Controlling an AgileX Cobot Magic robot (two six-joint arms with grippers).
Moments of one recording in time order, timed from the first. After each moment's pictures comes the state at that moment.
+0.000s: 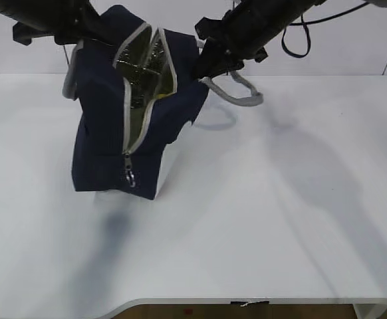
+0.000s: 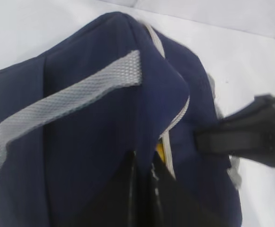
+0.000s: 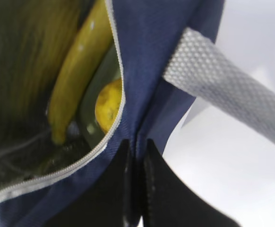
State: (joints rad) left arm -0.27 1.71 -1.47 -0.66 0.61 0.11; right arm 0.20 2.26 -2.20 0.72 1.24 -0.42
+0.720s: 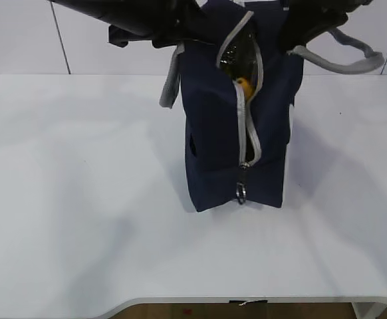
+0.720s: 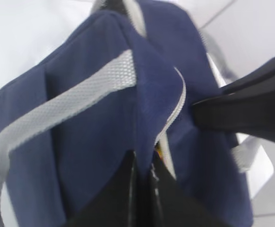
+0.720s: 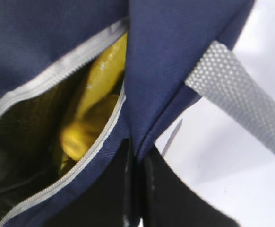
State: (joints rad) left arm -0.60 1.71 -1.47 -0.73 0.45 0.11; right arm 0.20 1.81 -1.90 0.28 1.28 -0.31
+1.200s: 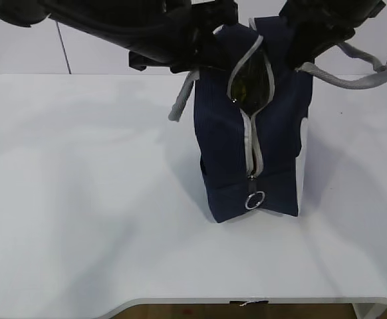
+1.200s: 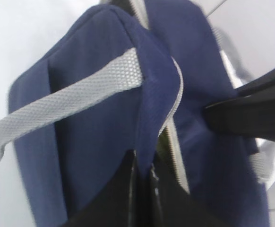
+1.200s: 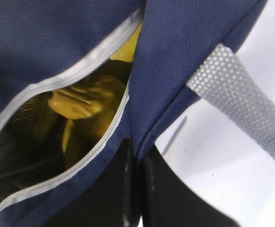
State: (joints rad) left arm -0.63 1.79 -1.47 -0.73 0.41 0.11; right arm 0.20 1.80 -1.84 0.23 1.28 -0.31
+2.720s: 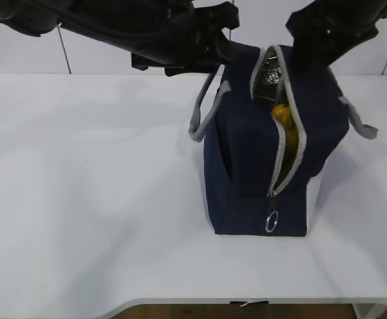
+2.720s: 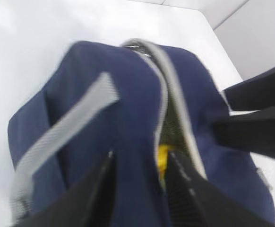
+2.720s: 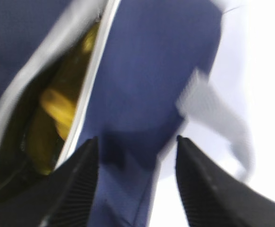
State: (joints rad) left arm -0.64 1.81 -1.47 -0.72 0.33 0.11; right arm 0.20 1.83 -1.84 0.08 1.26 -0.22
